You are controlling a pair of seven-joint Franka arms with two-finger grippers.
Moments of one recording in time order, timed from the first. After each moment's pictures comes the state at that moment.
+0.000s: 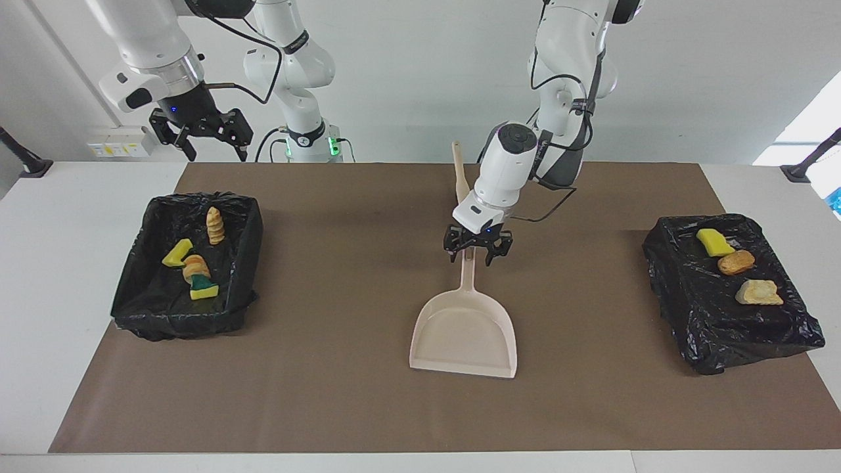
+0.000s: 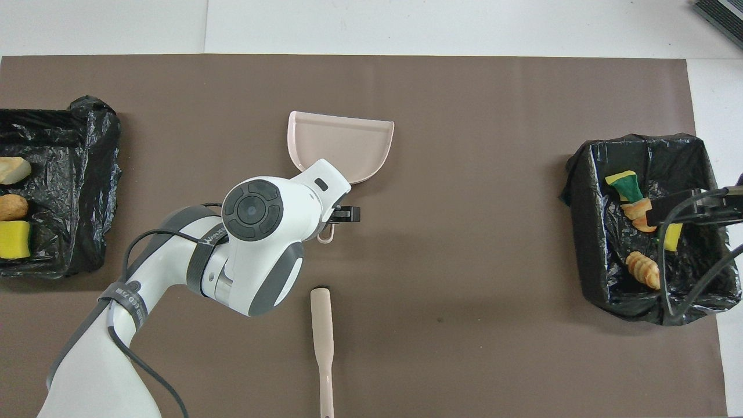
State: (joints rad) left arm -0.54 0.24 -0.04 -1.97 -0.09 2.40 -0.43; right arm -0.02 -0.07 0.00 -1.60 -0.01 1.48 0.01
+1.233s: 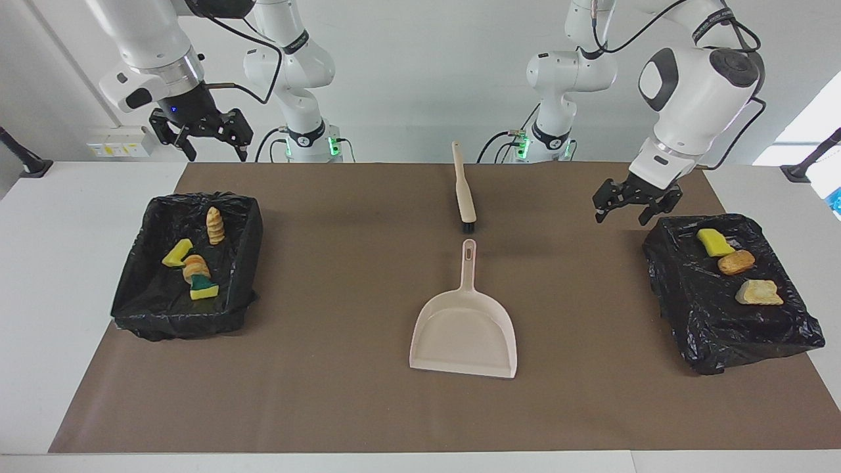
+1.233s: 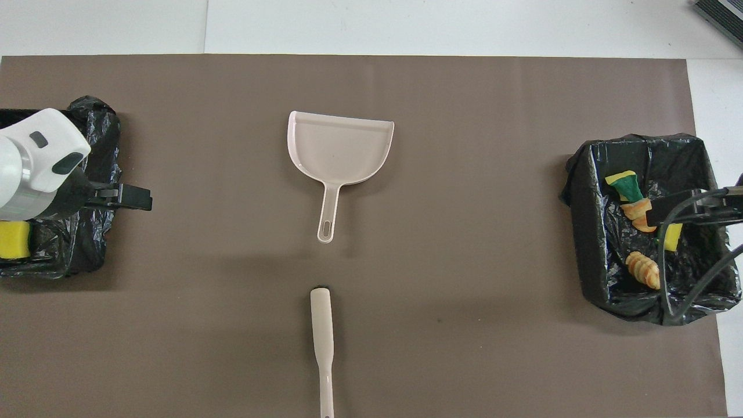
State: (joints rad) left arm -0.06 -0.06 -0.02 -1.86 -0.08 1.82 0.03; right arm -0.02 -0.07 0.00 -1.60 -0.01 1.48 0.01
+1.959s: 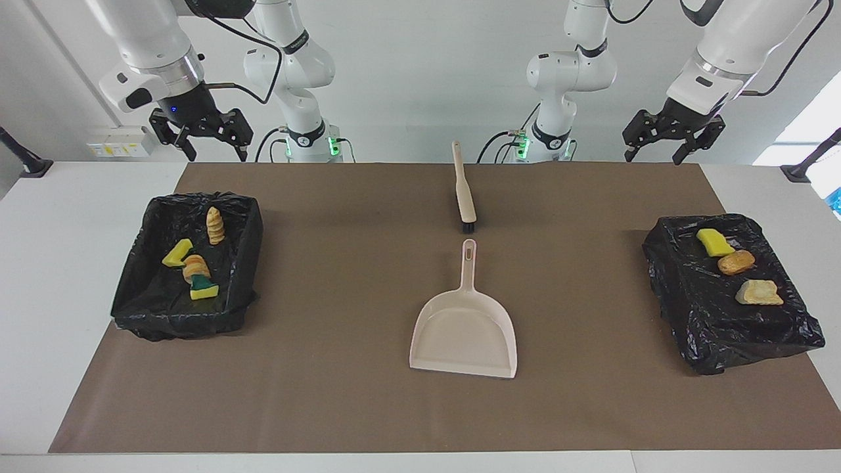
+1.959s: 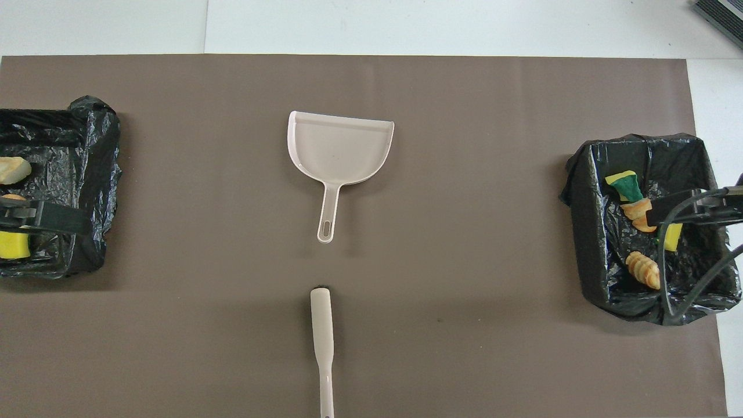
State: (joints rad) left arm -0.06 -0.12 -0.02 -1.64 -0.04 1.50 0.03; right arm -0.02 -0.07 0.00 -1.60 -0.01 1.48 0.01
